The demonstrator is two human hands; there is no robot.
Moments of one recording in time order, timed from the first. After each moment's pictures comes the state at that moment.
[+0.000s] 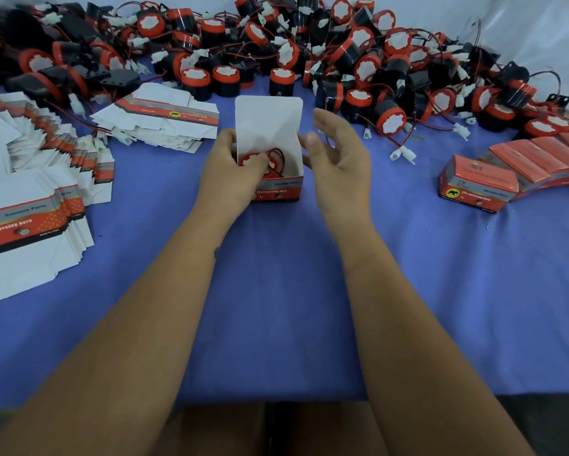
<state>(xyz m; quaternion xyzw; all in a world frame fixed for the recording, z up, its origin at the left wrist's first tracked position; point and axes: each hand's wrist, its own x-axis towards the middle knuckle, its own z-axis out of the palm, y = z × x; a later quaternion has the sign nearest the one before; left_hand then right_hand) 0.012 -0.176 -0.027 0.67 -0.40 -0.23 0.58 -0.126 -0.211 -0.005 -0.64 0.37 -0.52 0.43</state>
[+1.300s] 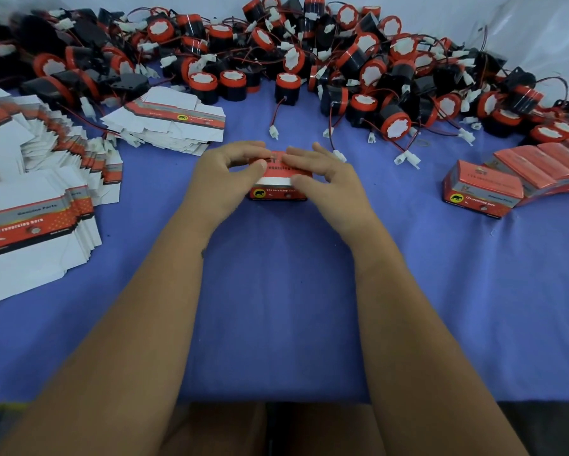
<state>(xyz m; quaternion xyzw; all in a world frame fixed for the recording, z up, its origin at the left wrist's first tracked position) 0.029 -0.162 -0.025 0.62 -0.48 -0.25 0.57 -0.140 -0.222 -0.016 -0.73 0.35 -0.34 0.48</state>
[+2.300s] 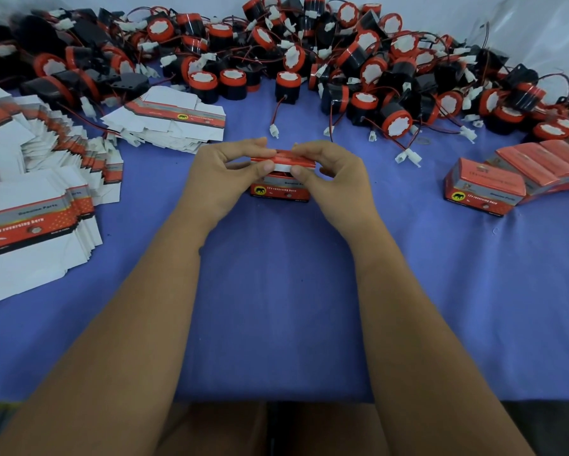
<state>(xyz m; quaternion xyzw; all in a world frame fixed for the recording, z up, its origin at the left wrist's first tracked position) 0.029 -0.160 -0.024 0.56 -0.48 -0.27 0.61 -0.139 -0.227 -0.020 -0.74 0.34 -0.41 0.40</state>
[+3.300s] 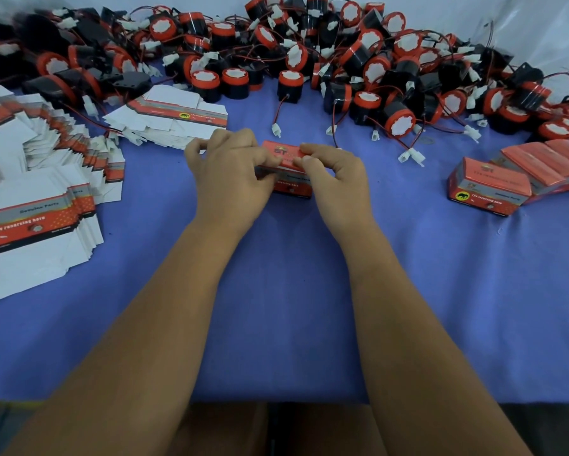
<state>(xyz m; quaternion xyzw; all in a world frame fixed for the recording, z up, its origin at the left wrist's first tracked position) 0.006 -0.157 -0.021 0.71 -0.57 0.13 0.39 -0.126 -0.226 -0.027 -0.71 0.39 -0.46 0.36</state>
